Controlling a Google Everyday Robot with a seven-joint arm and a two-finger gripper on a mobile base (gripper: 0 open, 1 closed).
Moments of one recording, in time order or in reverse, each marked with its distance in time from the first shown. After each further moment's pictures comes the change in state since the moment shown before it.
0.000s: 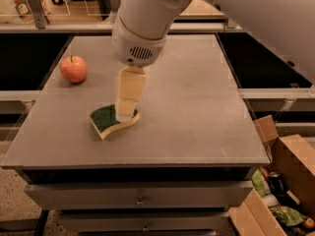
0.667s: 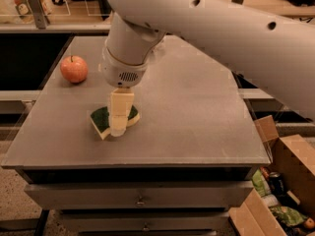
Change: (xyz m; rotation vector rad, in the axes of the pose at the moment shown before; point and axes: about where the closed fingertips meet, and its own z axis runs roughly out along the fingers) arm -0.009 0.002 0.074 -0.101 -0.044 -0.143
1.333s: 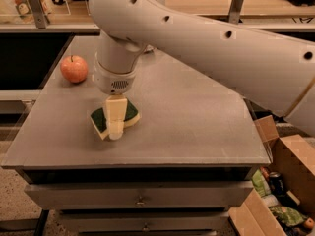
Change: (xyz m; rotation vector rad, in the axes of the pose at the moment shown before) arm 0.005 -0.013 0.044 -0.051 0.050 -0.077
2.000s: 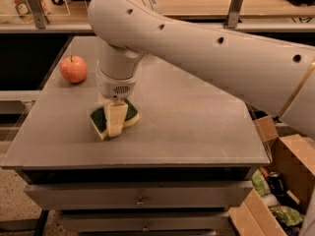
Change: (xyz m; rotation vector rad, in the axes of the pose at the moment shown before) arm 0.014 0.004 0.019 -0.030 0.046 -0.007
